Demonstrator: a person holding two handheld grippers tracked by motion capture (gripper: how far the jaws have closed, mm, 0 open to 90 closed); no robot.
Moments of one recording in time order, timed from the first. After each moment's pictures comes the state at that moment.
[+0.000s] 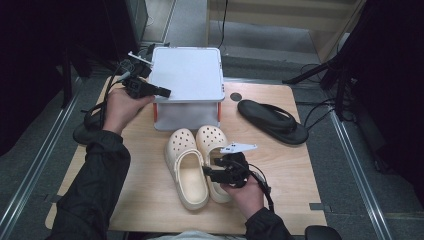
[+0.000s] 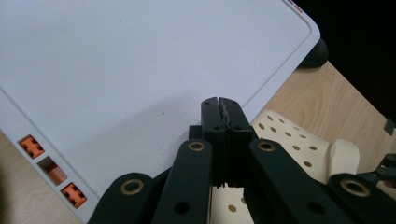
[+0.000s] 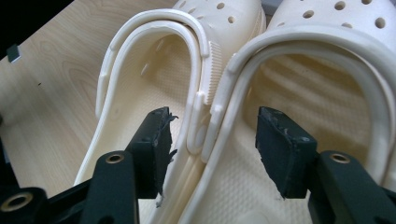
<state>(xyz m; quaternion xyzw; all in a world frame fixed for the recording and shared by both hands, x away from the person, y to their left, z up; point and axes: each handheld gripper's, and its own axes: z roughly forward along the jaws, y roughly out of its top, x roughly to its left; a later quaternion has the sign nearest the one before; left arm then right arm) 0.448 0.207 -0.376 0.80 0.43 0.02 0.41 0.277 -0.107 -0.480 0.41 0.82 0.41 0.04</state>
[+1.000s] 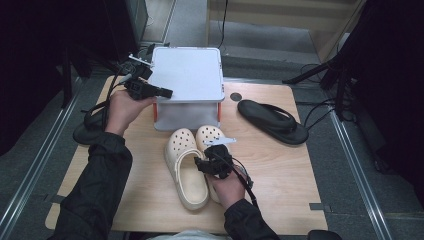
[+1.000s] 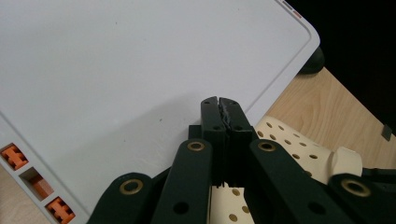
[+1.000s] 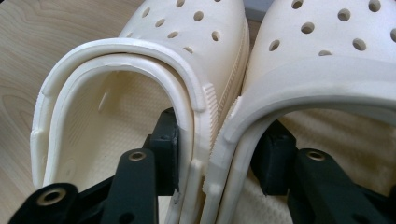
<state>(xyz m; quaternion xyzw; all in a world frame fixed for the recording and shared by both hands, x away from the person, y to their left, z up) 0.449 0.205 -0.382 0.80 0.43 0.02 0.43 0.300 -0.064 -0.491 0.46 0.81 0.37 0.09</state>
